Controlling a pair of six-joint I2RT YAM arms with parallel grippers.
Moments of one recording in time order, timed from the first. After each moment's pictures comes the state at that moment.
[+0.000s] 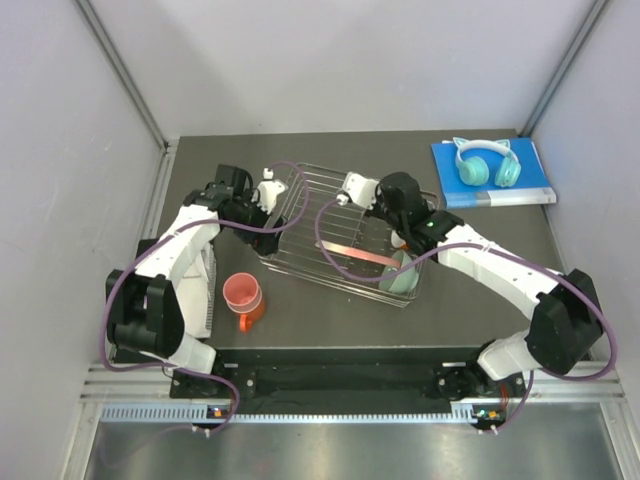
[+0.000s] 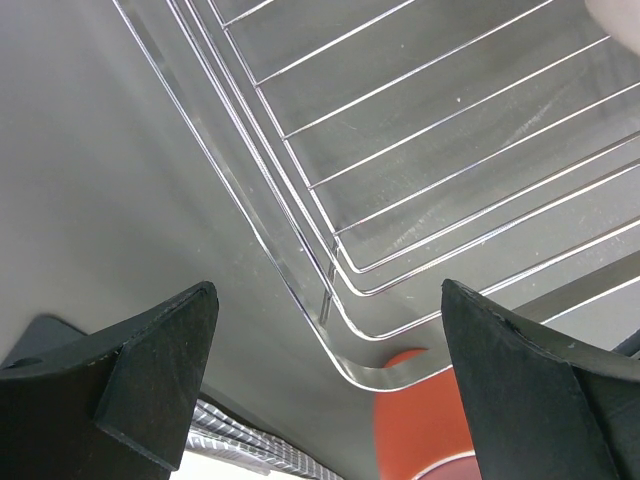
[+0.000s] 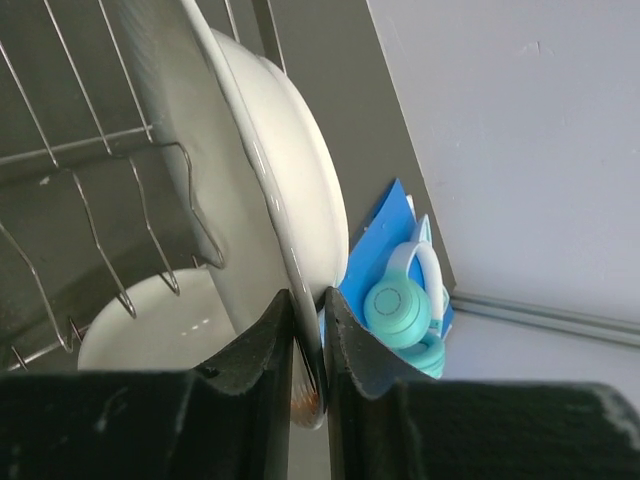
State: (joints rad) left arm -0.21 1.51 1.20 -0.75 0.34 0.44; right arm 0.68 1.42 1.11 -0.21 0.36 -0.79
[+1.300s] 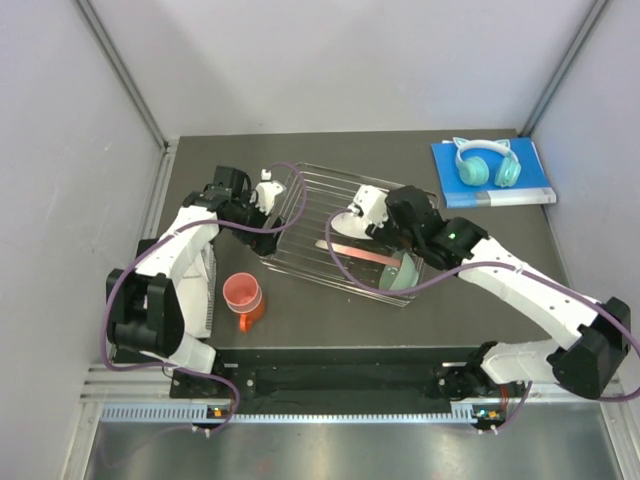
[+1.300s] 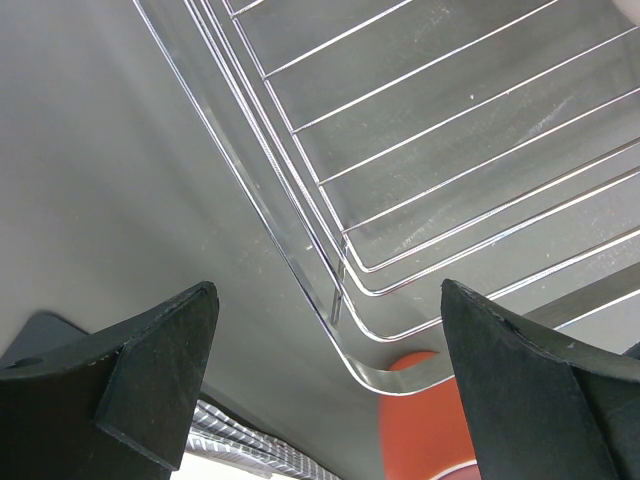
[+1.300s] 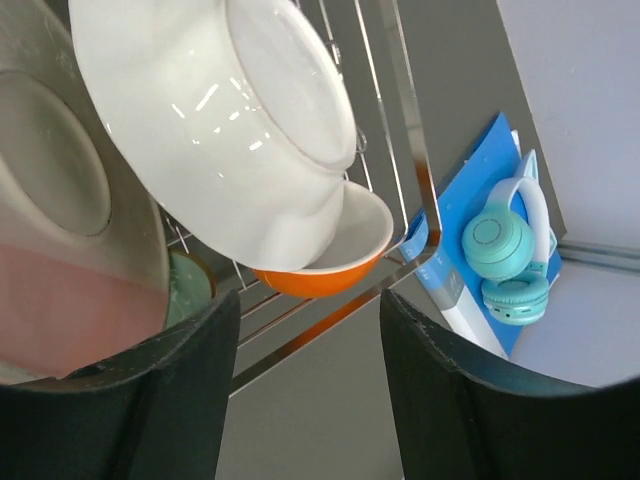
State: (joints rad) left arm -0.20 1.51 1.18 -0.73 0.34 0.44; right arm 0.78 1.27 1.14 -0.60 0.36 -0.52
